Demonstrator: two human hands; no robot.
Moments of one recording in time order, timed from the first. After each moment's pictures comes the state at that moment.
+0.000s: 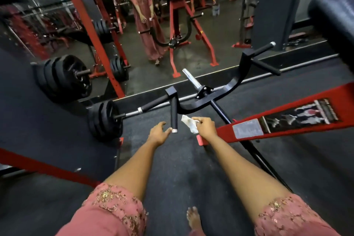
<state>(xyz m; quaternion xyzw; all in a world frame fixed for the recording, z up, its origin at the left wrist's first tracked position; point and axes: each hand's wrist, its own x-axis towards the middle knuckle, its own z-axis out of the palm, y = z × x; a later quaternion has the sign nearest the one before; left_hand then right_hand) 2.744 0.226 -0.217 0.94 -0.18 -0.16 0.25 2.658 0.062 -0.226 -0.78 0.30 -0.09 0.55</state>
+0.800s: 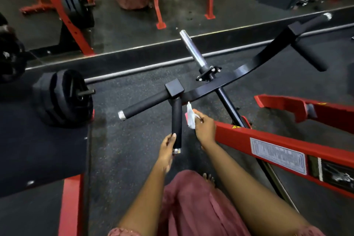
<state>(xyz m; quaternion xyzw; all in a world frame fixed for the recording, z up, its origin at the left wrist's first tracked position) 2.886 0.155 -0.368 0.62 0.17 -0.39 0.66 2.865 0.030 -0.308 -0.72 0.43 -0.11 0.53</state>
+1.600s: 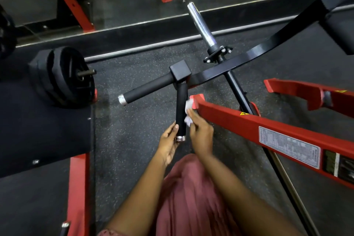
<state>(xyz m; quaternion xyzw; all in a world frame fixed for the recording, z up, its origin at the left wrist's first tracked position) 2.884 0.164 -0.376 0.54 0.20 -0.40 0.71 2.842 0.075 -0.336 -0.81 0.30 -0.18 0.47</state>
